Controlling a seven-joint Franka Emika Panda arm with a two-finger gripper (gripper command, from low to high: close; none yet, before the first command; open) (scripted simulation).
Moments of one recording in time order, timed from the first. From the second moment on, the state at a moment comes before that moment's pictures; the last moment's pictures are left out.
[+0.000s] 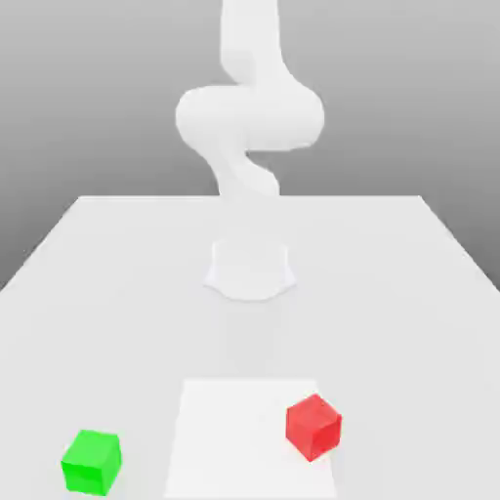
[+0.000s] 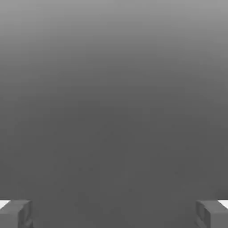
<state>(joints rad) 0.03 -0.71 -0.01 -2.34 0.01 2.35 0.75</state>
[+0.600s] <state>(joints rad) 0.18 -0.05 -0.01 -2.59 0.04 2.67 0.41</state>
